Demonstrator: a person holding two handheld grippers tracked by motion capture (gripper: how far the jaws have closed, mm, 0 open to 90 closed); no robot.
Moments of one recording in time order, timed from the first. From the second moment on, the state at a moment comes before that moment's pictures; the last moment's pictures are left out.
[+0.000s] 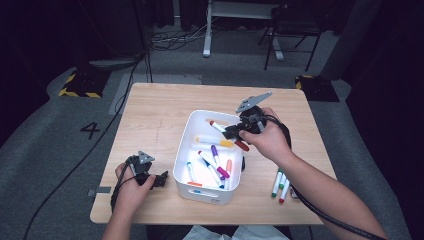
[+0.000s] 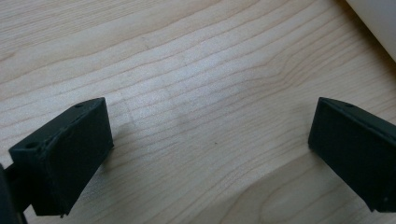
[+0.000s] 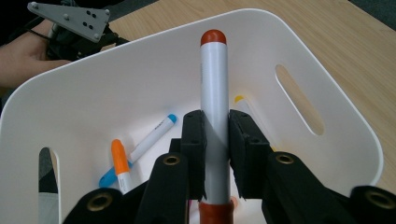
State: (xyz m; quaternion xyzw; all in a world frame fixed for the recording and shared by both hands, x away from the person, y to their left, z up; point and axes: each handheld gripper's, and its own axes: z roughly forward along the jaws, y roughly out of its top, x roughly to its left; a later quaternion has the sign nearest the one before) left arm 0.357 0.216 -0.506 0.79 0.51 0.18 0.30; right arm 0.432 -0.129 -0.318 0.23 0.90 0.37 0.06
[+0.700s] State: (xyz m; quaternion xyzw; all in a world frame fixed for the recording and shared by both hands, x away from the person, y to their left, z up) left arm 0.357 0.216 -0.506 0.79 0.51 0.18 0.30; right arm 0.441 -0.106 -0.341 0.22 0.92 0.33 0.06
